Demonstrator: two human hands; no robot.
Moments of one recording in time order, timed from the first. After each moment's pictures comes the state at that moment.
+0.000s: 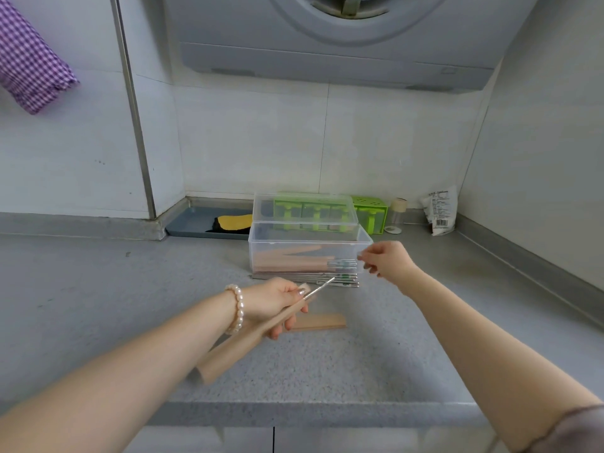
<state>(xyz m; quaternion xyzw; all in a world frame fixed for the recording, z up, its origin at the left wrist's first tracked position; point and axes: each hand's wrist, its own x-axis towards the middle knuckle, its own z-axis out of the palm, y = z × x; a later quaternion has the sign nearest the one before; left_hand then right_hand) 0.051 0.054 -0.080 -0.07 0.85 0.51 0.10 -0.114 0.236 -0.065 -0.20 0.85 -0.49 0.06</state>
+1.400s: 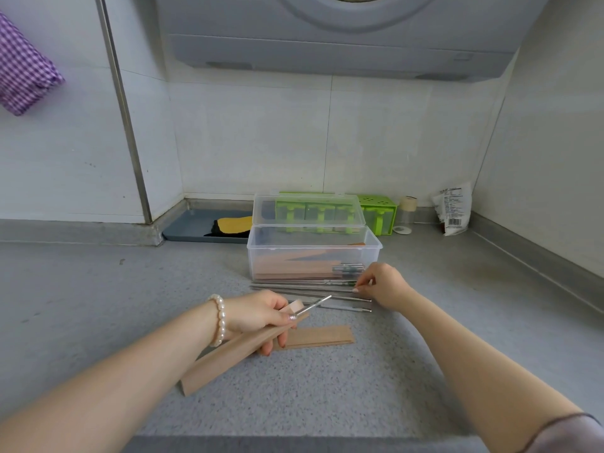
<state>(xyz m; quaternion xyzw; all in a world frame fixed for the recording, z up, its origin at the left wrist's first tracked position) 0.039 0.024 -0.090 -0.06 0.85 0.50 0.16 -0.152 0.218 -0.113 -0.29 0.92 -0.26 0.03</state>
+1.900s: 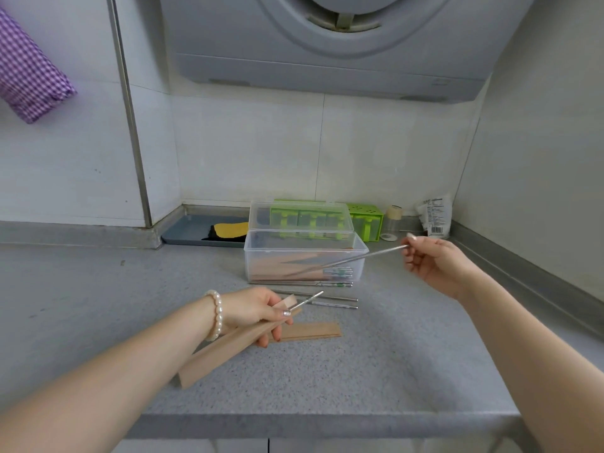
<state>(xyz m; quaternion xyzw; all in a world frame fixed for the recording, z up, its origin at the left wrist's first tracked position) 0.057 0.034 -0.077 -0.06 0.85 0.50 0.14 -0.123 0.307 -0.036 -0.19 0.58 -0.77 0.19</state>
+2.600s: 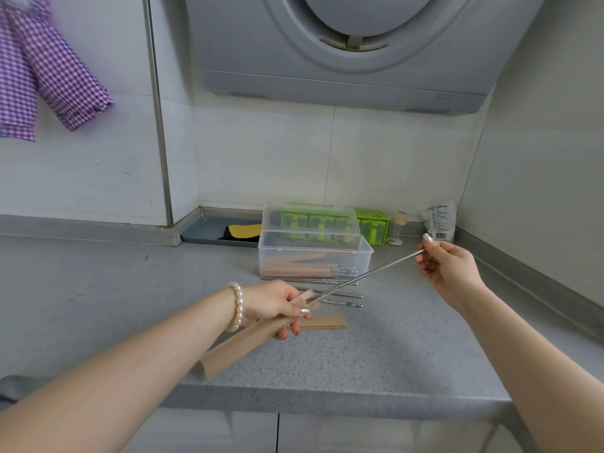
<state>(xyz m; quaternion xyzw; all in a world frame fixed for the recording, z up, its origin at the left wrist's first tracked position) 0.081 0.055 -0.062 -0.04 0.84 0.52 0.14 -0.087 0.312 -0.040 -0.17 0.59 -0.79 0.03</state>
